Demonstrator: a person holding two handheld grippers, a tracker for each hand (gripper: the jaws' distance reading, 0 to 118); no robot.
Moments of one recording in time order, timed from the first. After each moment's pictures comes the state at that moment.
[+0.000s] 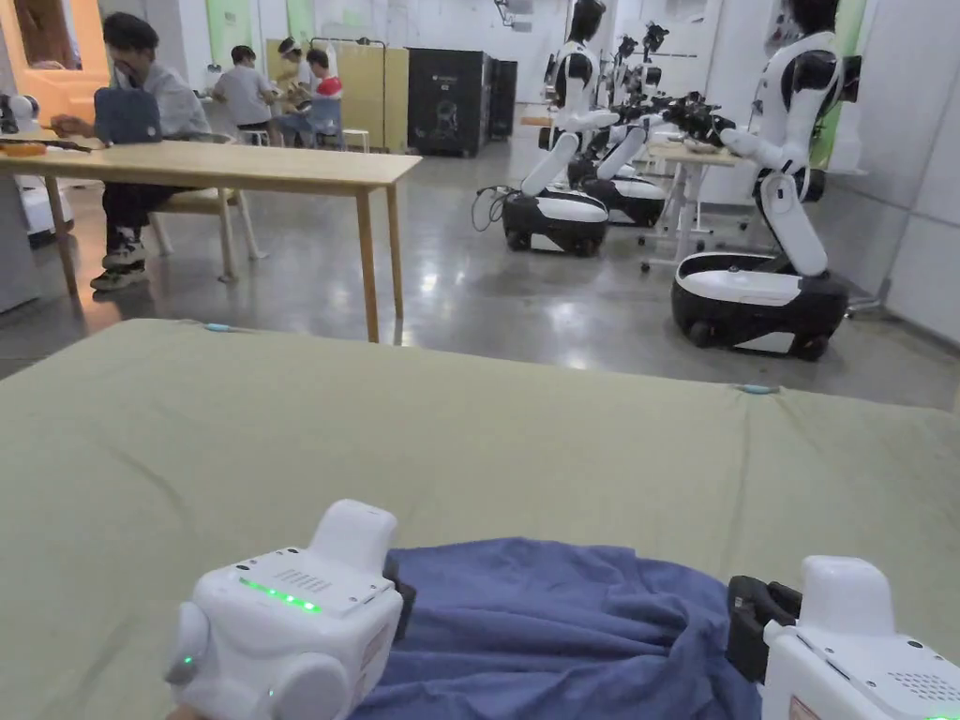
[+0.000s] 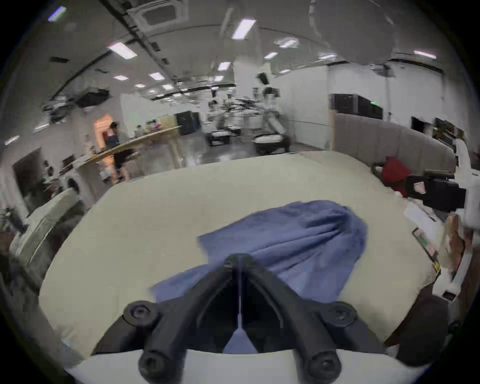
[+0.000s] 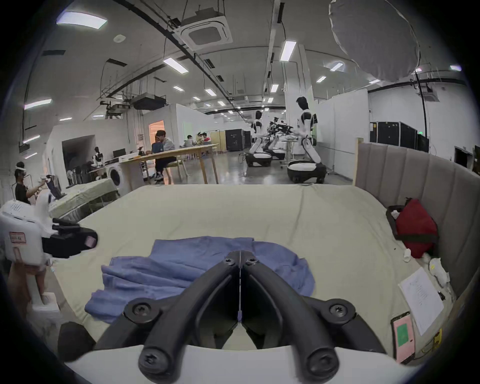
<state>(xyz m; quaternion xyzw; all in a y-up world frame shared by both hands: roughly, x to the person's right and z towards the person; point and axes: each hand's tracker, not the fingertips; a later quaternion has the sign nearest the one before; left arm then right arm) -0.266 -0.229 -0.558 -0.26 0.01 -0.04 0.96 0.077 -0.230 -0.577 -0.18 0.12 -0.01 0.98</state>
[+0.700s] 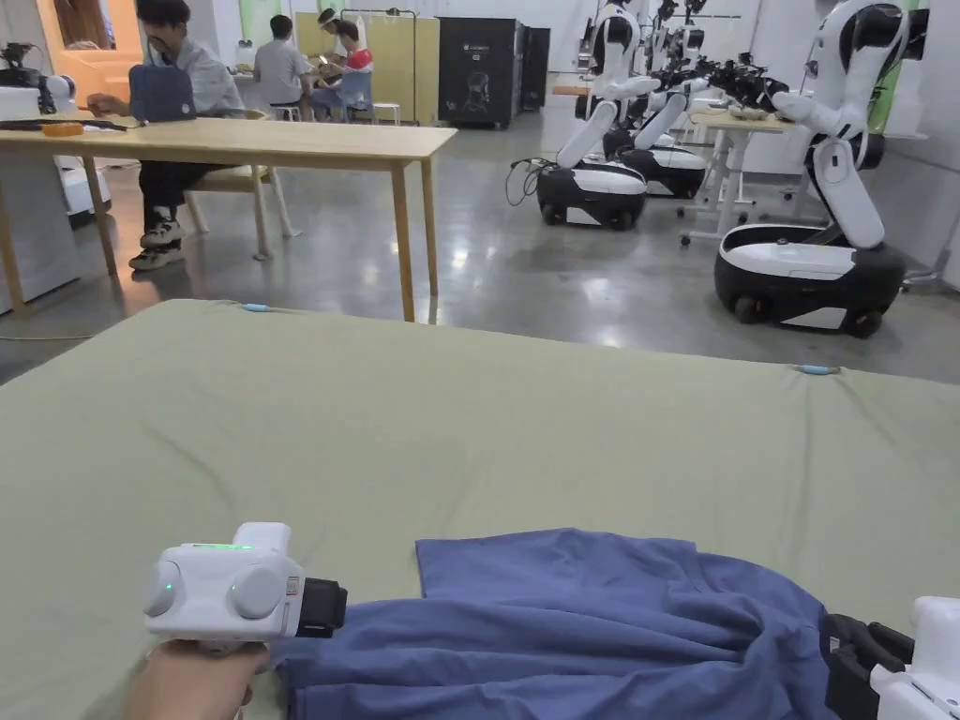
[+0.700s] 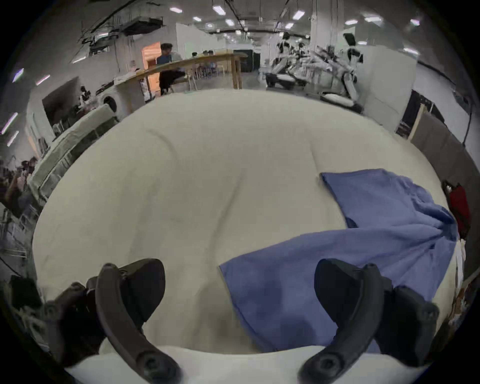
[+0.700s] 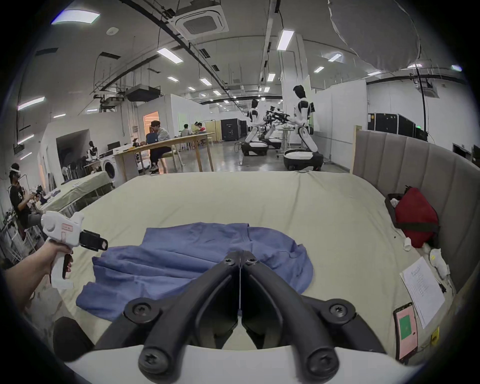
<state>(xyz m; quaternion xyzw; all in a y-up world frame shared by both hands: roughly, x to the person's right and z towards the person) -0.402 -0.341 -0.660 -0.45 0.14 0.05 0.88 0.088 -0.249 -0.589 -0.22 0.10 0.00 0.97</state>
